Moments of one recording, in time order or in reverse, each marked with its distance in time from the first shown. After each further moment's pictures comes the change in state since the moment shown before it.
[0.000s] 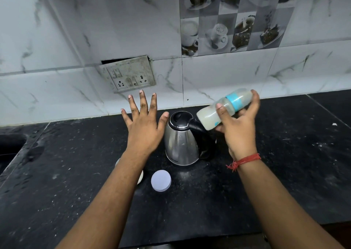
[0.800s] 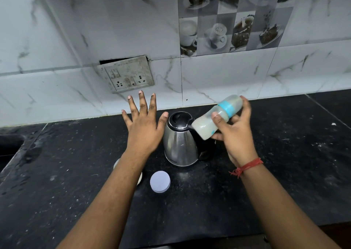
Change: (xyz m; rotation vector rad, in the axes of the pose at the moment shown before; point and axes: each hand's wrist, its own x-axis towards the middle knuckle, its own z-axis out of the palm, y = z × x) left_hand 0.003 0.001 0.003 -0.044 -0.011 -0.009; right_hand -0.003 0.010 -0.007 0.037 -0.110 0.091
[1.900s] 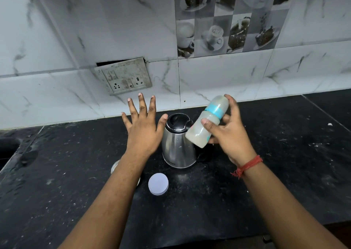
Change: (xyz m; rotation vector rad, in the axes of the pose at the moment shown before) left_hand 0.001 0.004 0.002 -0.011 -0.014 0.008; right_hand 0.004 -0.002 -0.002 -0.118 -0.141 0.002
